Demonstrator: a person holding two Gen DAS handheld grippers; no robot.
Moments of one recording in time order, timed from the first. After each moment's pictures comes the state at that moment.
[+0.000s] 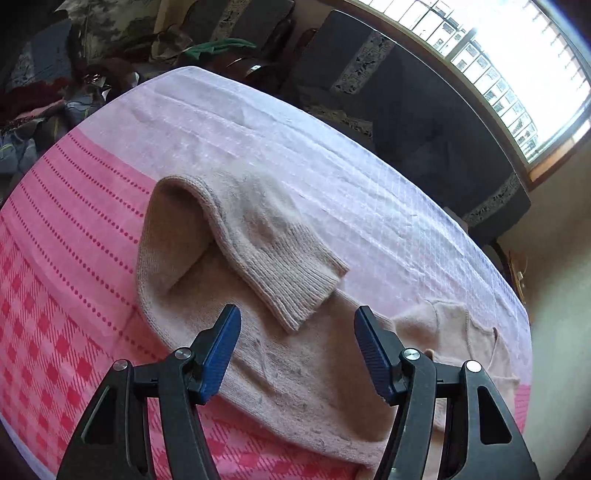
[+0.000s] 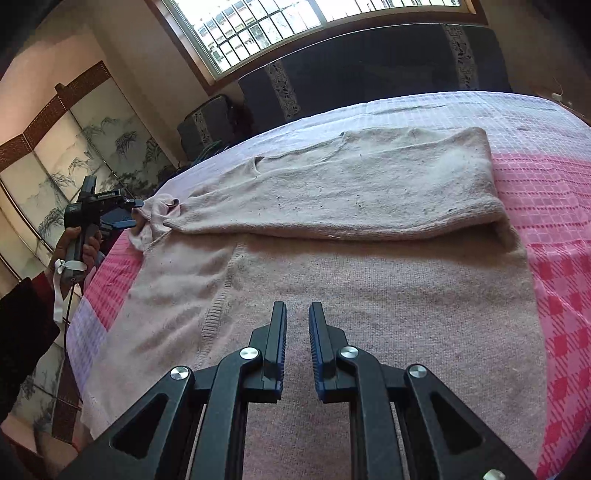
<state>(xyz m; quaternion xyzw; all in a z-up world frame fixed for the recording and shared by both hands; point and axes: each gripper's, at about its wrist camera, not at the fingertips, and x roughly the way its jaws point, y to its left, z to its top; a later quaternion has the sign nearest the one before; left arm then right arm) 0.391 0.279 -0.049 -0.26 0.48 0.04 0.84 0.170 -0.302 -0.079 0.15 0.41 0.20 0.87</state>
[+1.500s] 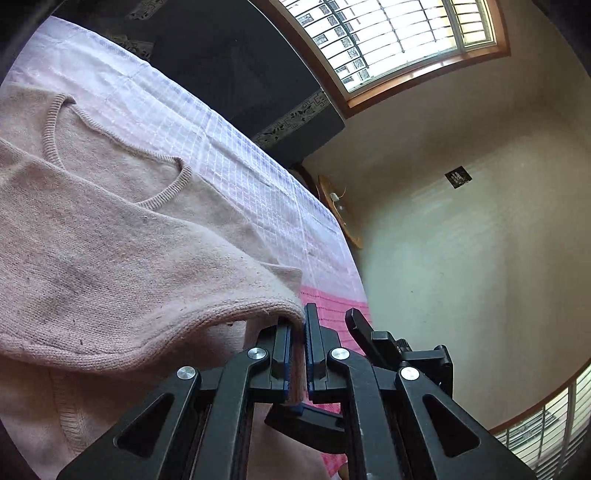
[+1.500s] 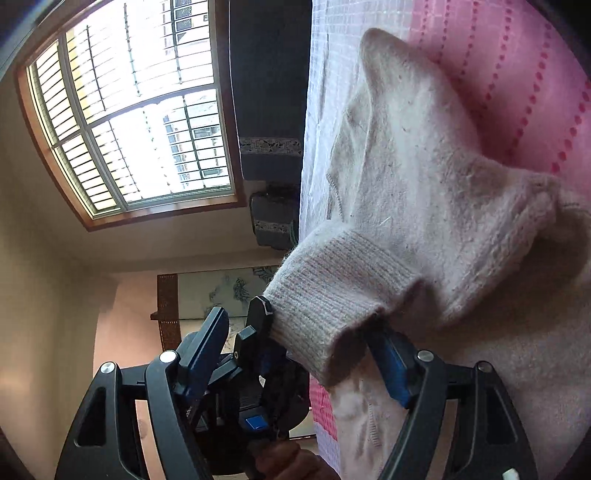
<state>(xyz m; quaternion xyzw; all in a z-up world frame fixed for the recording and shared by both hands) 0.325 -0.107 -0.034 -0.36 0.42 -0.33 0.77 0.261 -0.389 -0.130 0.66 0.35 0.25 0.61</state>
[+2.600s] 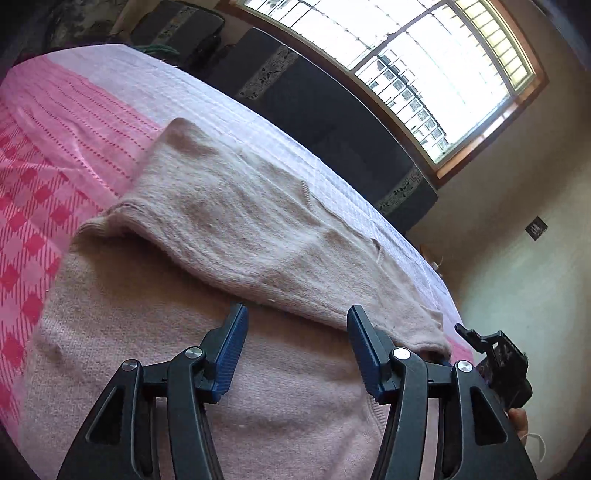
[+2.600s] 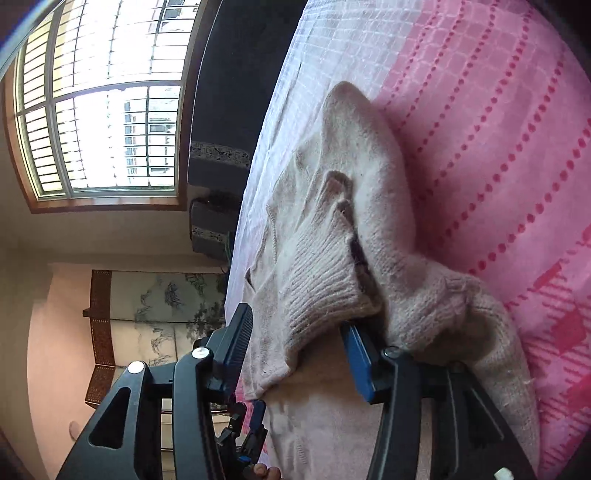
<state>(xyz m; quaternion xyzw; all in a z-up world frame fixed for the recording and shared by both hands) 0.236 0.078 -0.082 -0.34 0.36 -0.09 0.87 0.274 -0.417 -0.134 0.57 0.41 0.16 0.69</state>
